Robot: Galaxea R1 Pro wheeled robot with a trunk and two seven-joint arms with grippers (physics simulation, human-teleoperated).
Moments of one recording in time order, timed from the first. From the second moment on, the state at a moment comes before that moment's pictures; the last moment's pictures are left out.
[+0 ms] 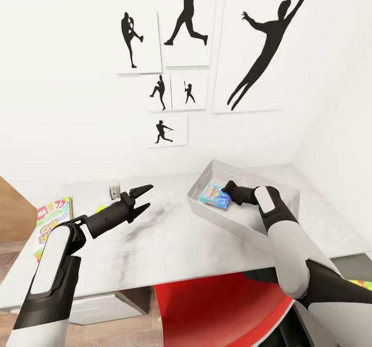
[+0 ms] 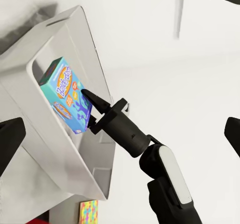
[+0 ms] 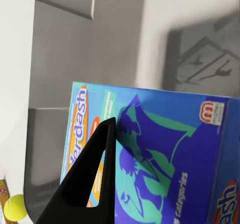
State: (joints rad) left arm -0.50 -0.01 0.15 -1.60 1.48 1.00 0.20; right arm -1.09 0.07 -0.41 -0.57 -0.42 0.74 0.10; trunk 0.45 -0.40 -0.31
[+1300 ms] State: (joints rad) left arm -0.50 -0.01 0.15 -1.60 1.48 1.00 0.20; right arm -1.09 0.07 -0.41 -0.57 -0.42 0.74 0.10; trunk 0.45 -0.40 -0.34
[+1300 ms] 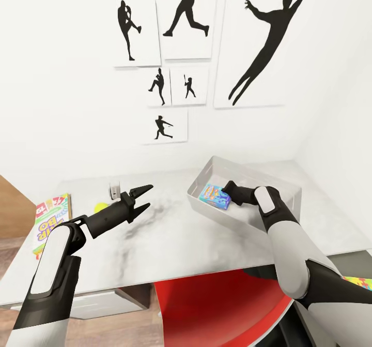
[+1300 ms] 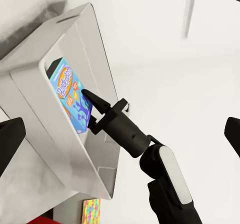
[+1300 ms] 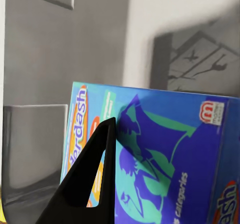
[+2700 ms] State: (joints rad) left arm -0.51 -0.01 0.13 -1.60 1.48 1.00 0.21; right arm -1.08 0.07 -0.41 -0.57 -0.43 0.69 0.10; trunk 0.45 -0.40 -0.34
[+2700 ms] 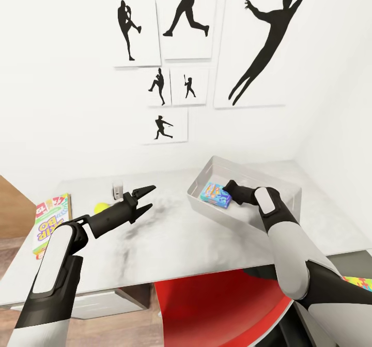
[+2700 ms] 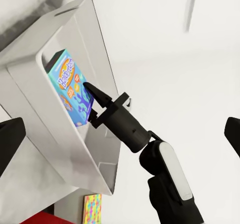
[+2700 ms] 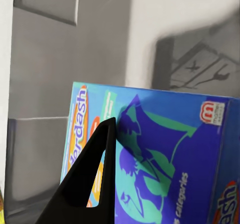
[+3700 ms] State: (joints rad) left arm -0.51 -0.01 0.13 -1.60 1.48 1.00 0.21; right arm -1.08 0.07 -0.41 -0.57 -0.43 0.69 0.16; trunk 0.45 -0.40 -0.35
